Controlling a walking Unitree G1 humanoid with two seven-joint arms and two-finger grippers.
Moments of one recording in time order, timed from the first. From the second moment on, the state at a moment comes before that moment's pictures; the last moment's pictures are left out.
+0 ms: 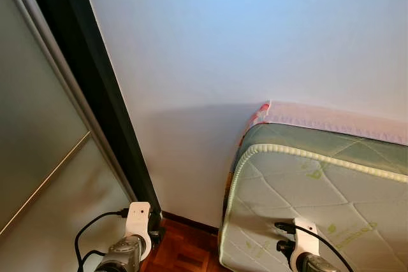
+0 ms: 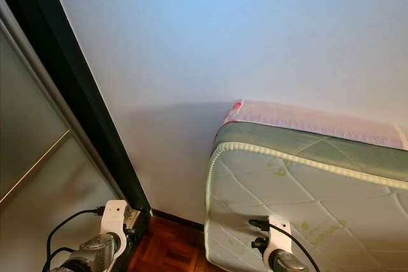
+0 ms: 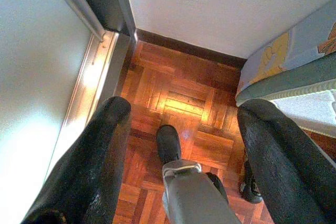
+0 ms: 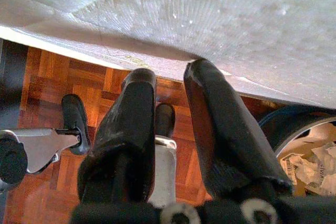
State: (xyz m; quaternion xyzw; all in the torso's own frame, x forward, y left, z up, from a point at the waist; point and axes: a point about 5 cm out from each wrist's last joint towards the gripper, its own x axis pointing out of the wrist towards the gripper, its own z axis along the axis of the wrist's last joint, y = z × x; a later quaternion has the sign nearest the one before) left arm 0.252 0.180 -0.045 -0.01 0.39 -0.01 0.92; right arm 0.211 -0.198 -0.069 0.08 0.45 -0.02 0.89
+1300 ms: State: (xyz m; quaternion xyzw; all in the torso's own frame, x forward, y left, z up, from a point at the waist) left arm 0.250 0.180 -0.046 -0.01 0.40 -0.01 0.92; right arm 0.213 -0.197 -0.068 0.07 0.45 0.00 0.89
